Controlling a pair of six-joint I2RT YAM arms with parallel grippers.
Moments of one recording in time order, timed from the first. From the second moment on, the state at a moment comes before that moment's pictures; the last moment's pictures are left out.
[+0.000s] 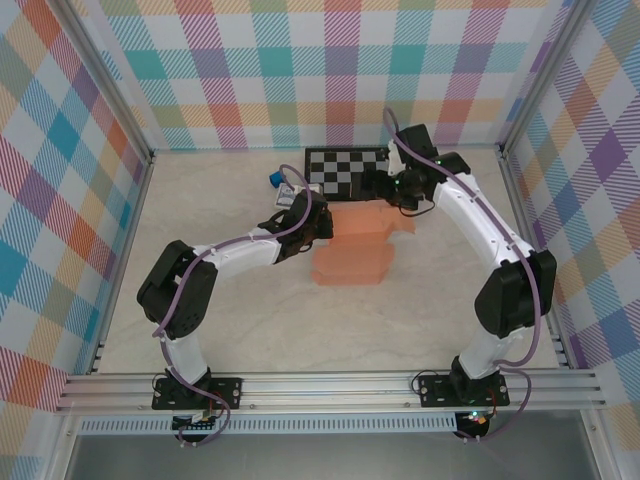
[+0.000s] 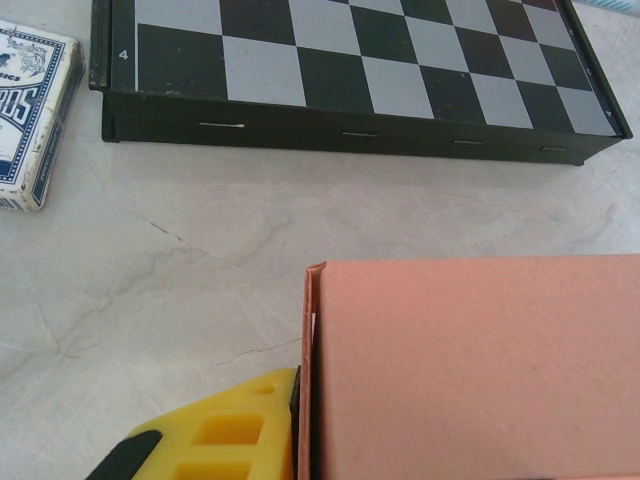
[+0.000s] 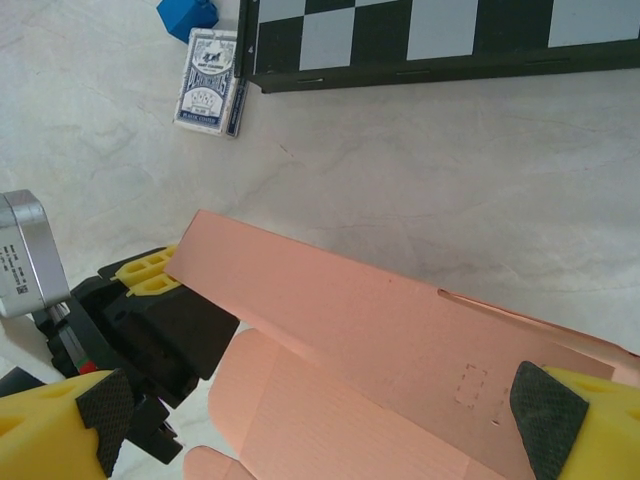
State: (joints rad) left arm -0.67 1.81 1.19 -0.05 -0.18 -0.58; right arm 0.38 1.71 1.67 -0.94 -0.27 0.42
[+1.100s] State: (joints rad) left arm -0.67 1.81 1.19 -0.03 -0.17 -0.58; right arm 0.39 1.71 1.53 -0.74 -0.45 0.49
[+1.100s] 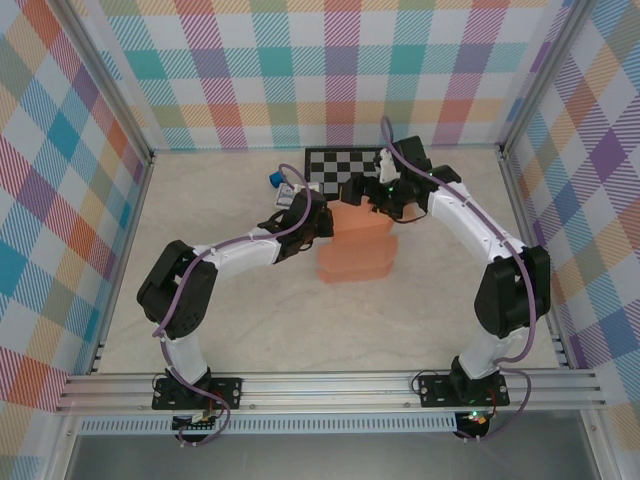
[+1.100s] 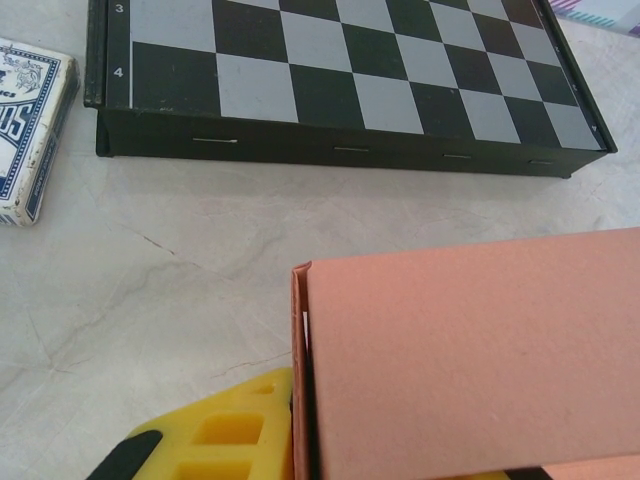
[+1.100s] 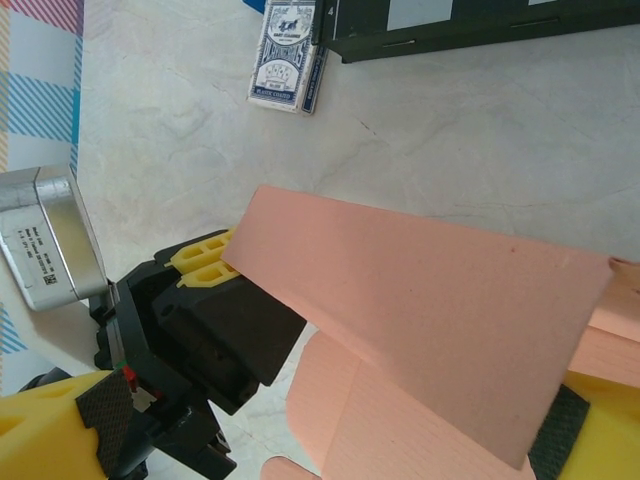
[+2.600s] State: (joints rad) left arm -0.65 1.73 1.19 0.03 0.12 -0.65; right arm -0.17 1.22 1.21 -0.67 -0.79 0.17
